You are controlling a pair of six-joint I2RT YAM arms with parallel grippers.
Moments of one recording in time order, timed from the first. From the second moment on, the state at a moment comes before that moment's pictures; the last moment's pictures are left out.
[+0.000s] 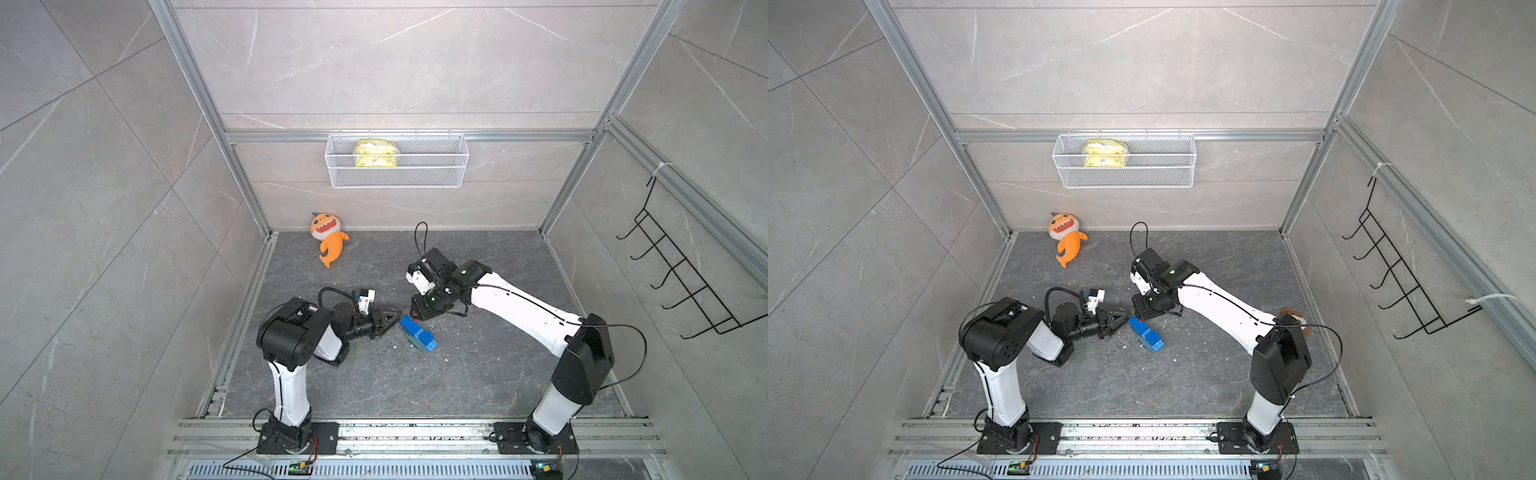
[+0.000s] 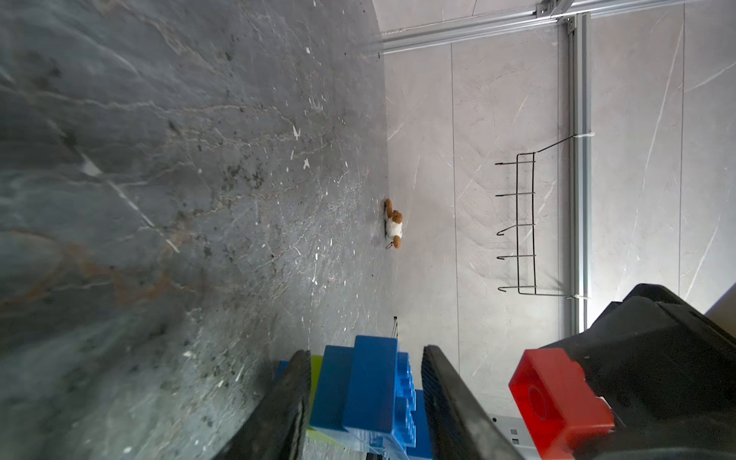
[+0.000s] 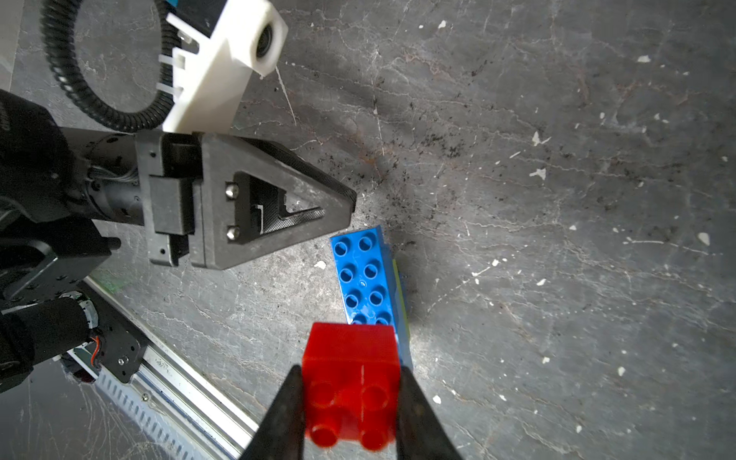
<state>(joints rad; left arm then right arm) -0.46 1.93 0.47 1.26 0.77 -1.26 0.74 1.73 1.54 -0.98 -0.16 0.27</state>
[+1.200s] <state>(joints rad) -0.49 1.93 0.48 1.27 0.77 -1.27 0.74 1.82 1.52 -0.98 -0.15 0.21</state>
